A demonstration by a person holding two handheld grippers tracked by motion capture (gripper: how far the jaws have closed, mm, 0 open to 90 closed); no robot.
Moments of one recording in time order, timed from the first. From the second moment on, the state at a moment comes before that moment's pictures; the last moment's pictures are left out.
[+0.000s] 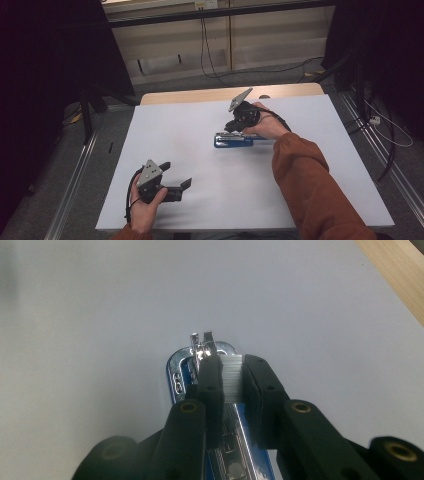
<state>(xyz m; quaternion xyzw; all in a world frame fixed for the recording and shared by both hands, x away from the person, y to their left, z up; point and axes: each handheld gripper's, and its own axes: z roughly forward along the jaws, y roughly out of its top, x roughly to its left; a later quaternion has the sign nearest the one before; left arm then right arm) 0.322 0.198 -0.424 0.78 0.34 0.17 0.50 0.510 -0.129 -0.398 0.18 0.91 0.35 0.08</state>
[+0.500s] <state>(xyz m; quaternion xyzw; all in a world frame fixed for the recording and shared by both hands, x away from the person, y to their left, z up) 0.322 0.199 -0.423 0.78 0.34 0.17 0.50 0.514 -0.115 -0.406 0.15 0.92 0.34 0.07</state>
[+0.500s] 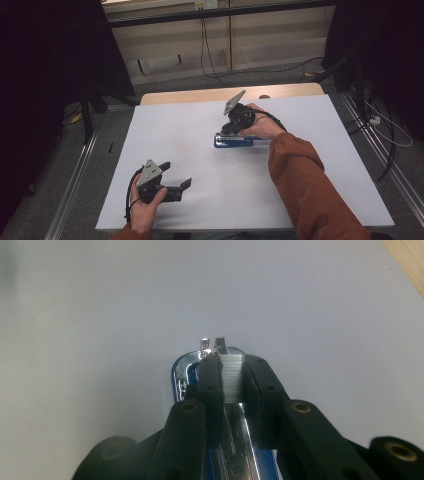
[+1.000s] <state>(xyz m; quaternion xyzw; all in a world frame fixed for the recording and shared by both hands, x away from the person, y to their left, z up) 0.322 0.198 -0.424 0.78 0.34 0.17 0.50 0.514 -0.110 -0.411 0.13 0.93 0.33 0.07</state>
